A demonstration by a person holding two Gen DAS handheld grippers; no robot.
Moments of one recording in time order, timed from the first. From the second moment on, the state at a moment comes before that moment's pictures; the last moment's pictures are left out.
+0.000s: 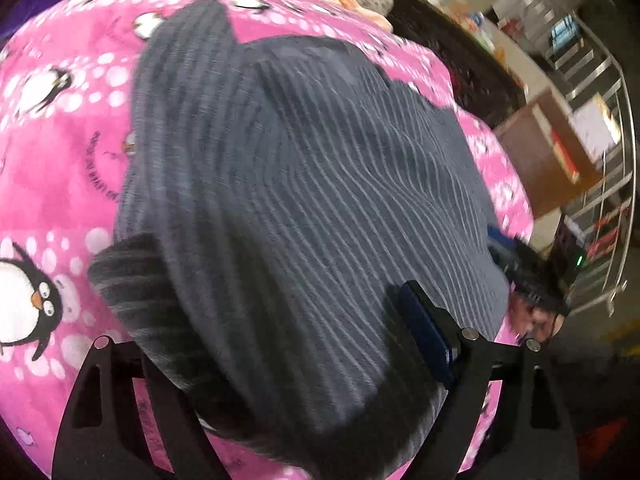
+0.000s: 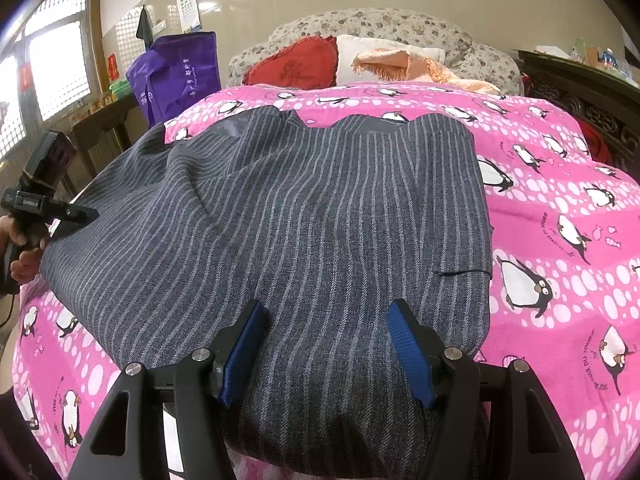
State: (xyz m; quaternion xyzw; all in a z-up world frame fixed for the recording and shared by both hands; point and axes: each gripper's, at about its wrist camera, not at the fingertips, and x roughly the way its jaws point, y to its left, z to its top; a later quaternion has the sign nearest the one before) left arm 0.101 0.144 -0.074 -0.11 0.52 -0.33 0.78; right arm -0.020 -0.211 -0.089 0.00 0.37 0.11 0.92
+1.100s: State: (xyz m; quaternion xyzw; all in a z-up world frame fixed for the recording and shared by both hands) left arm 0.102 0.111 -0.033 -0.05 0.50 -0.33 0.80; right arm -0.100 -0.323 -0.073 0.08 0.40 -0.09 0.91
